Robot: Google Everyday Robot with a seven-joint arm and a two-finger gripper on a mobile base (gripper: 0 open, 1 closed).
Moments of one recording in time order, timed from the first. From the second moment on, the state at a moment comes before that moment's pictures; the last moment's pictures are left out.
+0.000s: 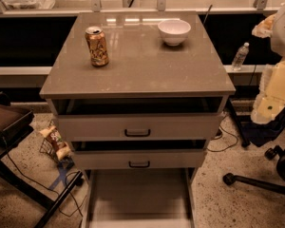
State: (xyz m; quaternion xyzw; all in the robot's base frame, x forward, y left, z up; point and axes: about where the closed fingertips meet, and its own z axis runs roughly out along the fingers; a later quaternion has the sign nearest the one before) arm 0.438 -0.214 0.986 -0.60 0.78 -0.05 0.17
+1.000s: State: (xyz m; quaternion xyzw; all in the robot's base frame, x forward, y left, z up) arm 0.455 -0.214 0.901 -0.59 0.78 0.03 0.24
